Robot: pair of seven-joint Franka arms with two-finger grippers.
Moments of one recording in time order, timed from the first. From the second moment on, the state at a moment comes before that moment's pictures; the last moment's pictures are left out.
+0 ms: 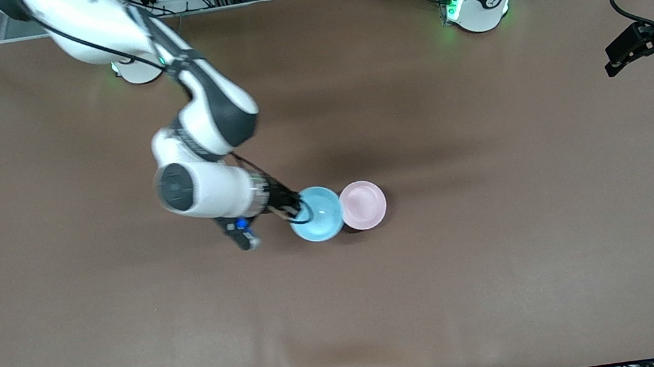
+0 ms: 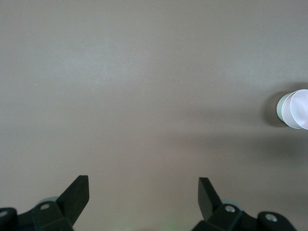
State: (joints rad) left arm -0.09 -0.06 0.05 -1.60 0.01 1.55 -0.09; right arm 0.50 0.66 0.10 -1.40 0.43 2.12 1.26
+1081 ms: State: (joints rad) left arm -0.10 -0.04 0.05 -1.60 0.01 1.57 -0.09; right arm 0.62 0.80 0.09 -1.37 0.43 2.26 1.39
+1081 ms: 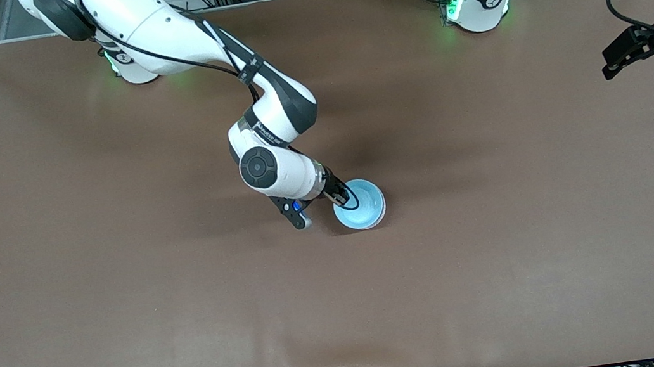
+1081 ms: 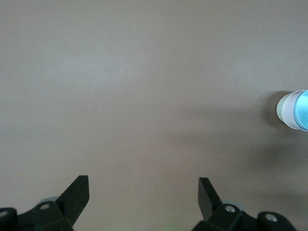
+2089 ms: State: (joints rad) left arm -0.10 -0.03 0.04 -1.59 0.01 1.57 -0.09; right arm 0.49 0.78 0.03 -1.14 0.22 1.97 1.17
